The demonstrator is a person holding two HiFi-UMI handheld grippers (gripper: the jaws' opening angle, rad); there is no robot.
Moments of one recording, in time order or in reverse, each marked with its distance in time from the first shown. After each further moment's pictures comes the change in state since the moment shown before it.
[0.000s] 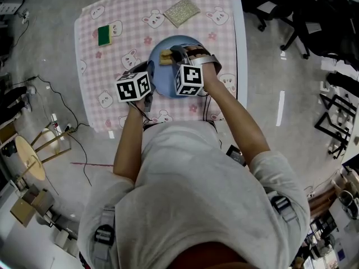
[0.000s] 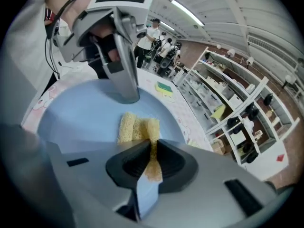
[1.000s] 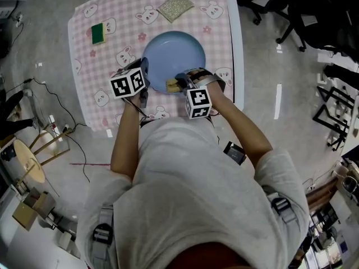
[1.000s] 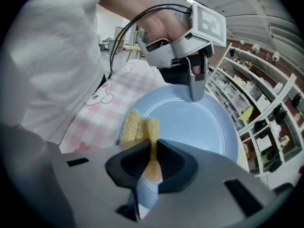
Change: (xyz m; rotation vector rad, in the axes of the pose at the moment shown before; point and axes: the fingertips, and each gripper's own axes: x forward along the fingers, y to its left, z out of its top) left arm 0.005 0.011 -0.007 -0.033 0.003 -0.001; right arm -0.054 0.133 -0.020 -0.086 -0.015 0.296
